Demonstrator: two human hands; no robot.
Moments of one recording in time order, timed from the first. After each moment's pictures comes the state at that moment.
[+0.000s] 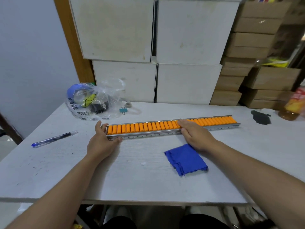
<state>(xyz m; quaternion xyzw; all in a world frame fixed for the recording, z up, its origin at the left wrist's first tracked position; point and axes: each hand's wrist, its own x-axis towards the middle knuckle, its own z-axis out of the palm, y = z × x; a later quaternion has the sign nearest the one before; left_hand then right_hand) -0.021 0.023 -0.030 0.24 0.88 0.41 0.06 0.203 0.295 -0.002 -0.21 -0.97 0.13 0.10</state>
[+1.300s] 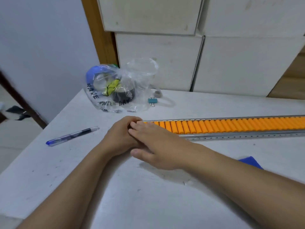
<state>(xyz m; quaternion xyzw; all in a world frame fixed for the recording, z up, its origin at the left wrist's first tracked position) -0.076 0.014 -0.014 0.37 0.82 0.41 0.16 0.055 0.132 0.022 0.09 -0.99 0.13 0.01</state>
